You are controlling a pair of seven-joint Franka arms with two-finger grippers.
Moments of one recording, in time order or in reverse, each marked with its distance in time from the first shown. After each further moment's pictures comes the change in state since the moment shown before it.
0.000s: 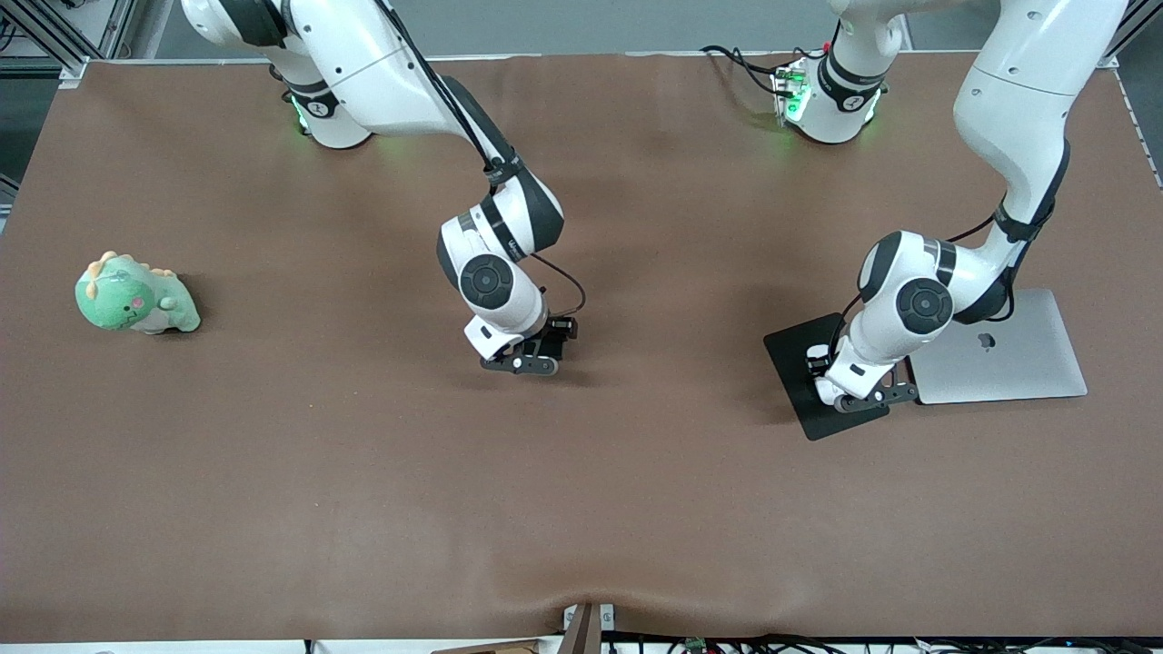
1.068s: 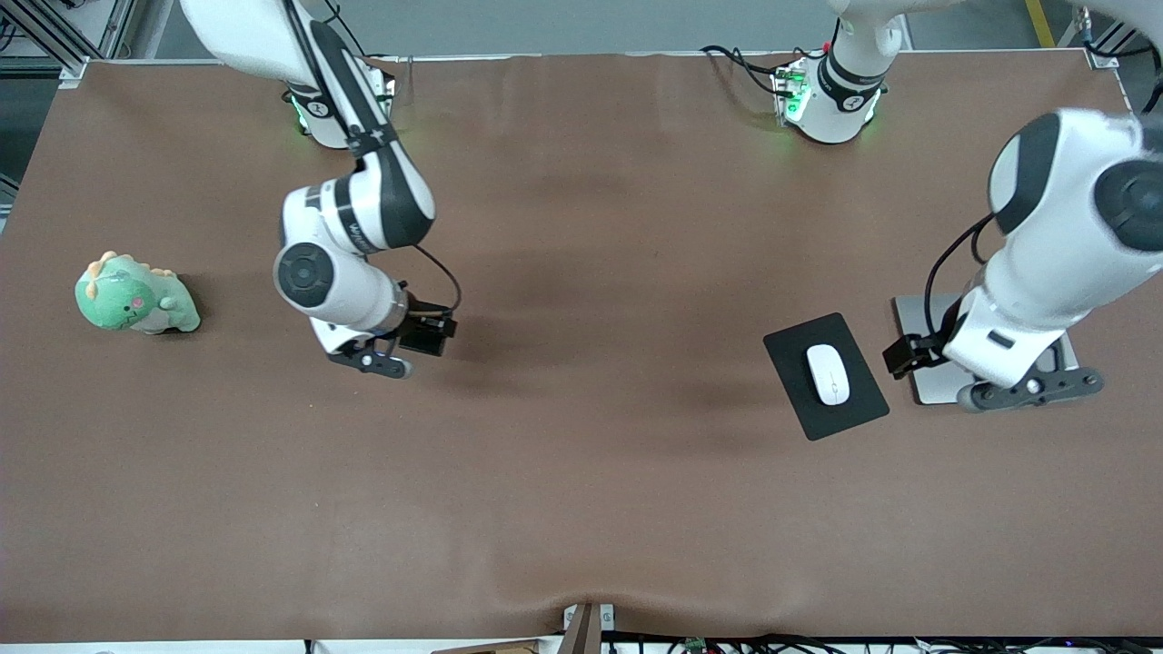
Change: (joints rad) left arm 0.002 -0.279 -0.069 0.507 -0.114 -0.683 0.133; right arm -0.059 -0.346 -0.246 -0.315 -0.003 -0.152 -0.160
